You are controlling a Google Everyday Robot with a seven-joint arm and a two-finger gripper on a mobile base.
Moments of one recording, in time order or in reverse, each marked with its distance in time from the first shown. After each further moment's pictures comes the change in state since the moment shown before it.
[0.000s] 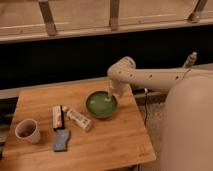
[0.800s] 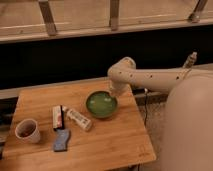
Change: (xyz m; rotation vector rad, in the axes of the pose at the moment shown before) arm 0.000 0.003 -0.005 -0.015 -0.020 -0.026
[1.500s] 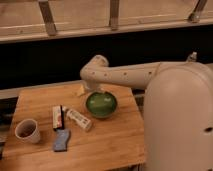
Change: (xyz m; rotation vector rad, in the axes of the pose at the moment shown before) arm 0.021 0.164 -0.009 -0.105 -0.028 -0.401
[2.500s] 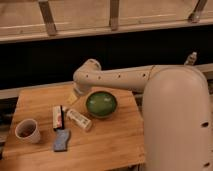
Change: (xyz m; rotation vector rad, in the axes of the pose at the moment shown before) arm -0.005 0.046 0.012 -0.134 -0.063 -0.529
